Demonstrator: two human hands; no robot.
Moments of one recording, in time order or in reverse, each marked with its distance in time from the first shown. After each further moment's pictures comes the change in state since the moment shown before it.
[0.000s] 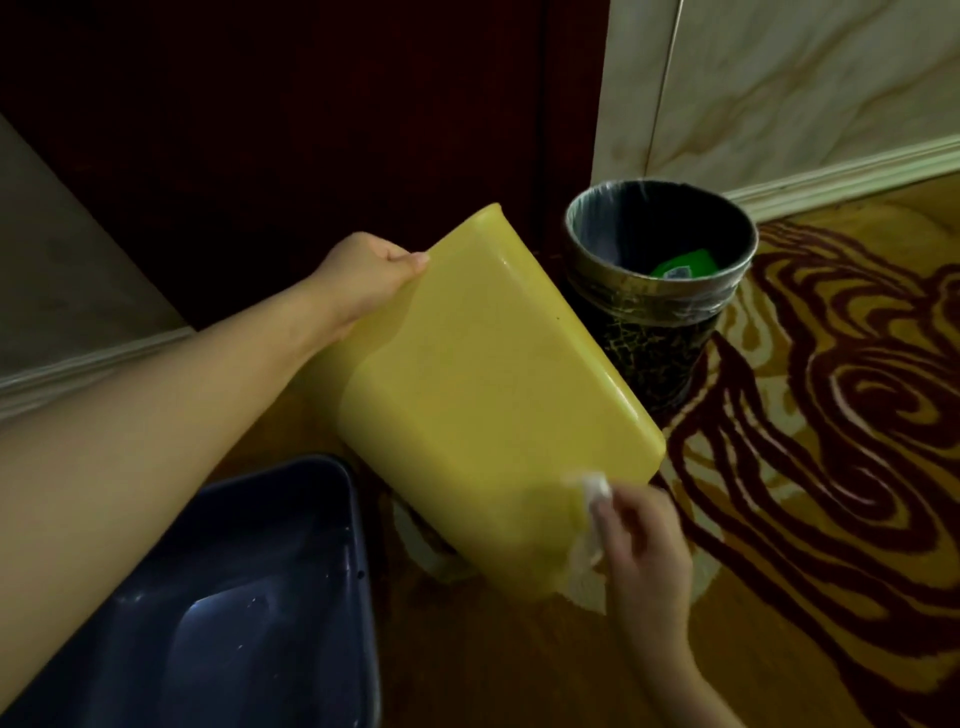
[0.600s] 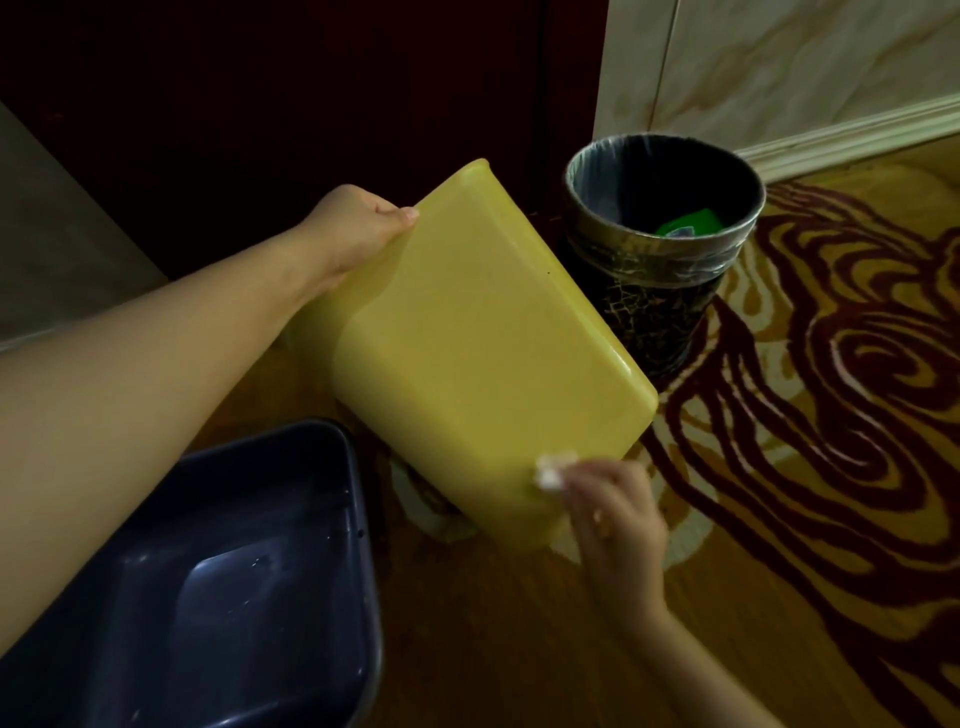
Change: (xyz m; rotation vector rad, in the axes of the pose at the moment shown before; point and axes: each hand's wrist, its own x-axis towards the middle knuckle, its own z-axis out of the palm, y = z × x) left_hand 0.017 -0.010 -0.001 -0.004 -0.011 -0.011; right_hand -0.009 0.013 0.006 -0.139 -0.072 -0.332
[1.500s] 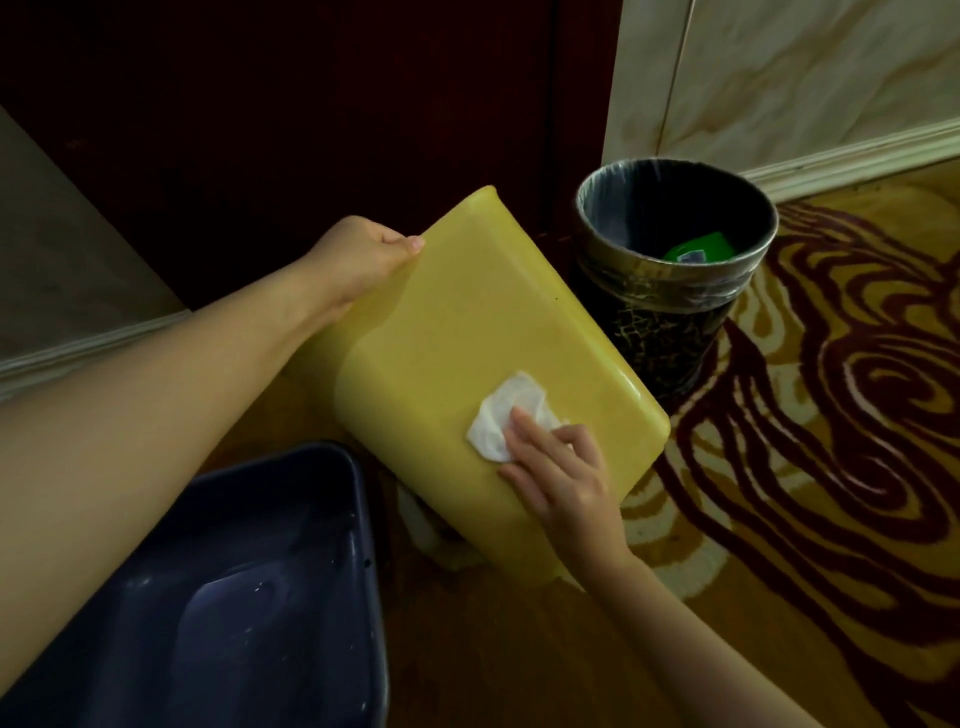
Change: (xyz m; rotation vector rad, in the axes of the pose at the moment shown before) left_hand 0.003 -0.010 -0.005 -0.071 -0.012 -0.005; right_hand 0.053 -0.001 0.041 -0.130 -0.142 -0.228
